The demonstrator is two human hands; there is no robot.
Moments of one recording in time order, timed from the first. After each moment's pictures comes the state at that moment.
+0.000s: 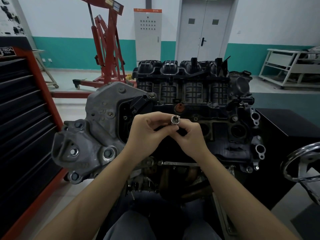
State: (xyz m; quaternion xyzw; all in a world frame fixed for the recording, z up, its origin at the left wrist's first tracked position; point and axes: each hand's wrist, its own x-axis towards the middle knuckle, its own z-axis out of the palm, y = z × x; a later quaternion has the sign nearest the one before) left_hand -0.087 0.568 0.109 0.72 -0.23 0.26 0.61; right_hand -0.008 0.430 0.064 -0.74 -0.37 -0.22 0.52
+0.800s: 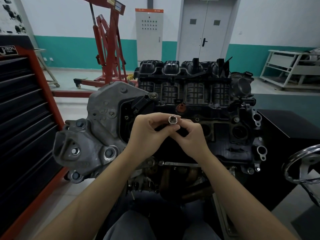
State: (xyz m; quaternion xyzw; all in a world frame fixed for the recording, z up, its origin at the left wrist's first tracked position) left_hand -0.088 0.568 0.110 0.73 -0.21 0.27 0.59; right_hand -0.010 0.429 0.065 -0.74 -0.35 -0.20 0.53
